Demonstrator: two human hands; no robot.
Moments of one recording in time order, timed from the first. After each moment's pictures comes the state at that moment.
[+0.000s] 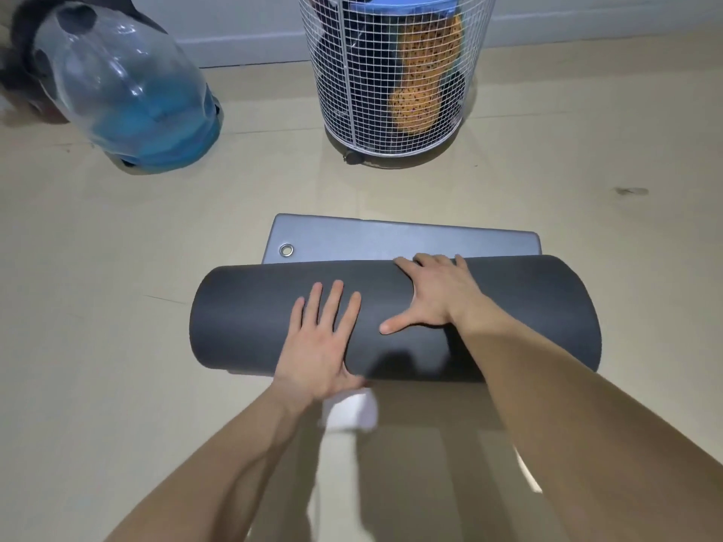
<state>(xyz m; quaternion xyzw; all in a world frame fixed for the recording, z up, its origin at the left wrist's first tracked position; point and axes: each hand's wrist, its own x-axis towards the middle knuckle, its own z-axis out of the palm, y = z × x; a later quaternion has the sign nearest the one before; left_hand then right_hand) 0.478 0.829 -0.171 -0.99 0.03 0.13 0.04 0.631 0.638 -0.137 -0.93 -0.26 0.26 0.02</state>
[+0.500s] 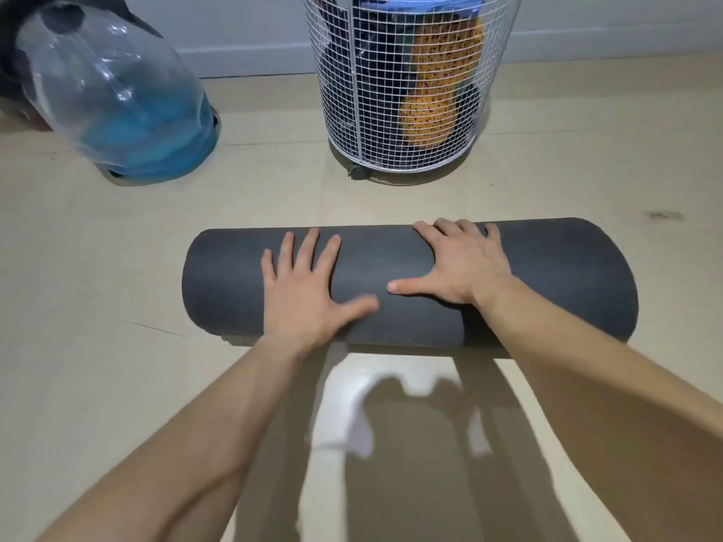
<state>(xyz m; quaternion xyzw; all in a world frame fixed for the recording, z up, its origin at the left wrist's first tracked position) 0.588 0.872 -0.159 -0.99 -0.11 0.00 -0.03 0.705 0.657 -0.133 -0.96 -0.23 0.15 0.00</state>
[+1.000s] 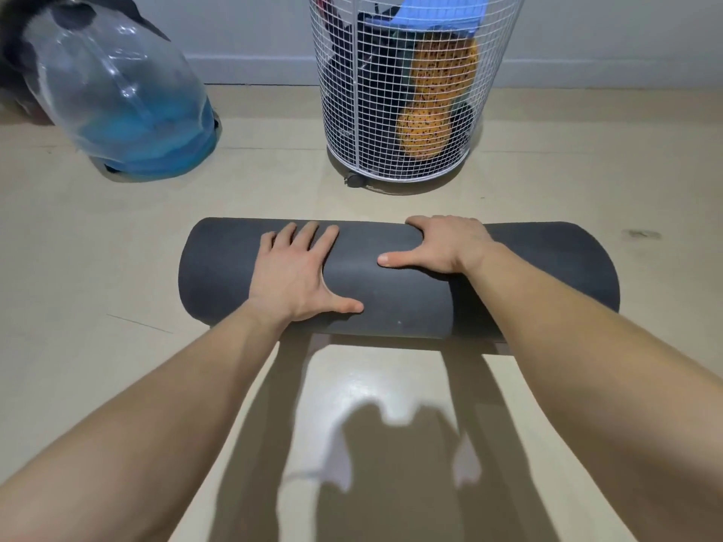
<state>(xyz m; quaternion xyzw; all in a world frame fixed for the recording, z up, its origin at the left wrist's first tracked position) 0.611 0.890 -0.153 -1.00 -0.05 0.01 0.03 0.736 0.676 -0.113 -0.95 -0.22 0.22 0.02</state>
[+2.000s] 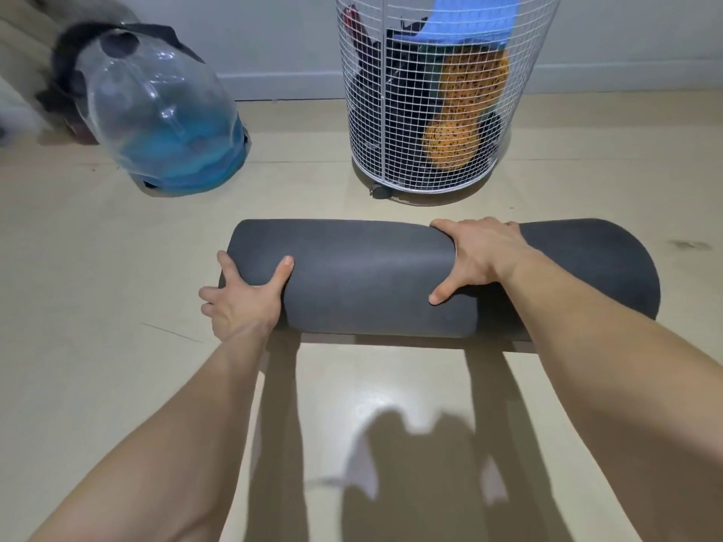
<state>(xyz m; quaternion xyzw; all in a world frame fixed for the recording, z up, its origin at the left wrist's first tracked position) 0.581 0.953 -0.176 -0.80 -0.53 -0.06 -0.26 0.750 0.675 -0.108 -0.94 -0.25 0.23 -0.03</state>
